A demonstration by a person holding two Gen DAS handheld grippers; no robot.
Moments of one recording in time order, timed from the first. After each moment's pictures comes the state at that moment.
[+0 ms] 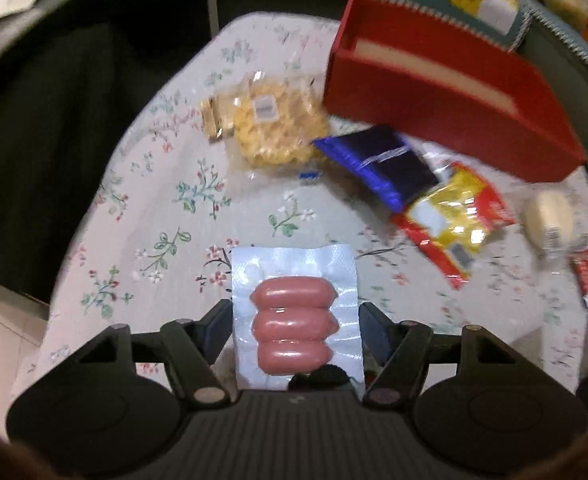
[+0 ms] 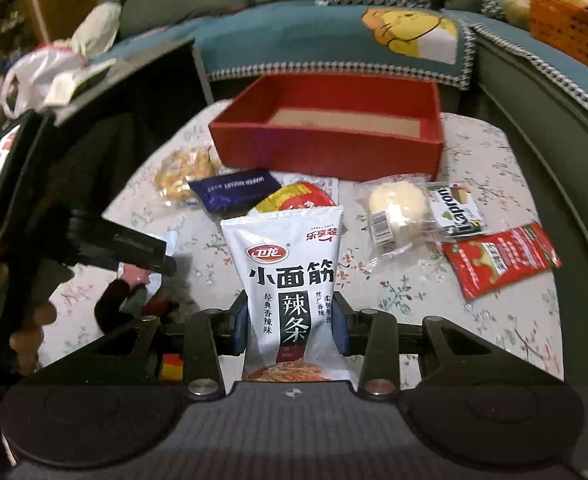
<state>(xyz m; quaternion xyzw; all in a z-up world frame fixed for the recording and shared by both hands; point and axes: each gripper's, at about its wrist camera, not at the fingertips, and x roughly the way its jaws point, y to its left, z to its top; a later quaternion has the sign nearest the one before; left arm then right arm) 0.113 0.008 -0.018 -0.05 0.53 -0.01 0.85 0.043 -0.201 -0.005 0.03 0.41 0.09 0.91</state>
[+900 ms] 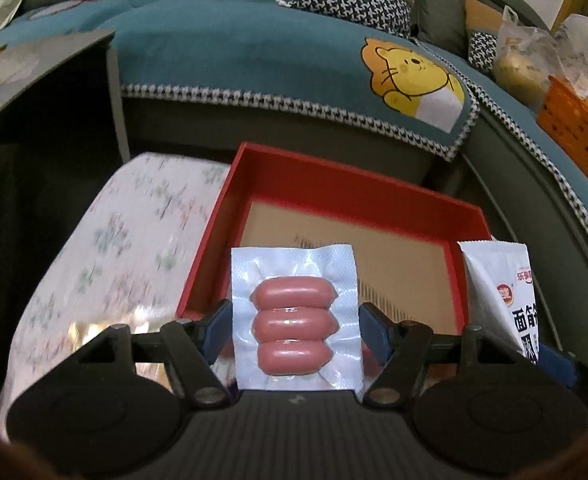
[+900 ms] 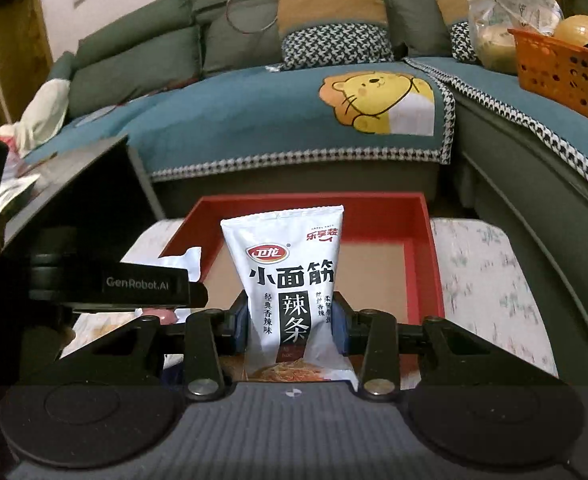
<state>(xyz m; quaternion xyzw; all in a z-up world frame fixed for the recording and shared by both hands) 0.288 -0.050 0.026 -0.08 0.44 -0.08 0.89 0.216 -0.219 0.011 0.06 0.33 0.03 0.94</state>
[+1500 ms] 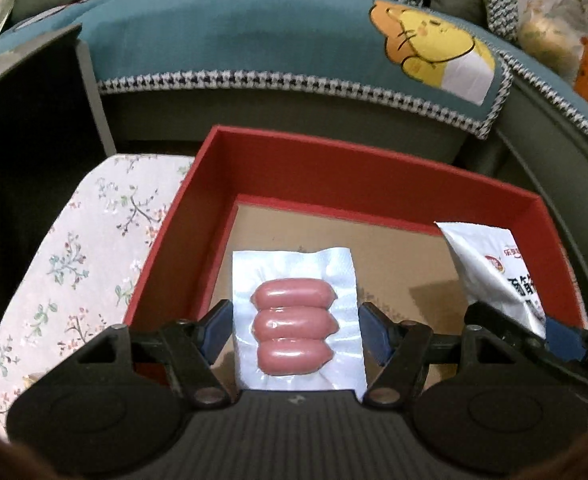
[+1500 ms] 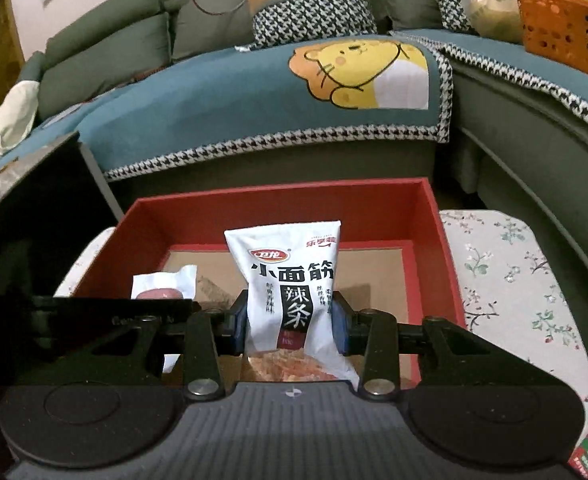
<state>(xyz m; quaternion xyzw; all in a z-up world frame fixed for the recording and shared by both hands) 0.343 -0.083 -0.029 -0.04 0.46 -0.06 0.89 0.284 -0.236 -0.042 0.08 0.35 0.01 0.93</state>
